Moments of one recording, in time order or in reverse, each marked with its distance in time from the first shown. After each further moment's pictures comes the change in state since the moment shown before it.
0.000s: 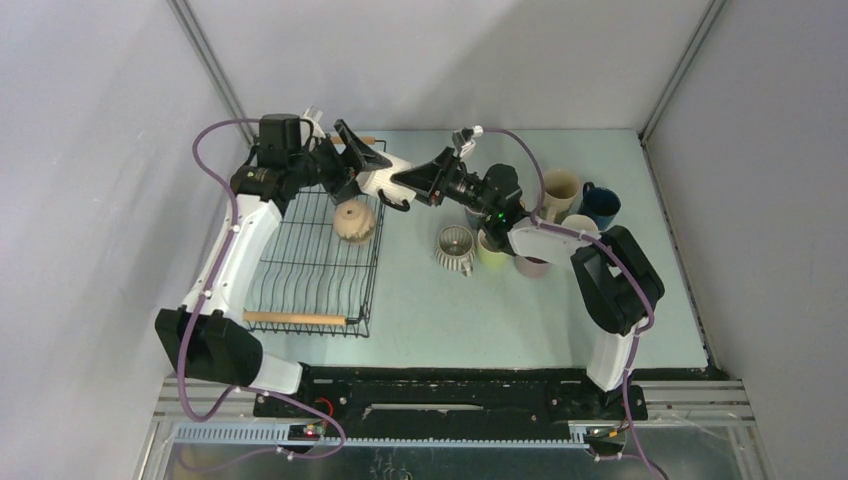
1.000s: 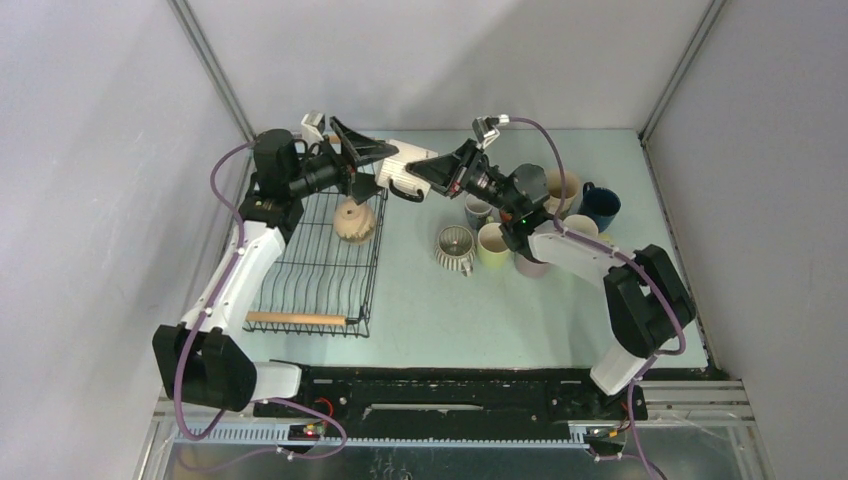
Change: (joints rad) left arm -0.003 -0.118 -0.280 0.554 0.226 -0.439; right arm -0.025 -0.163 -0.057 0.043 0.001 0.016
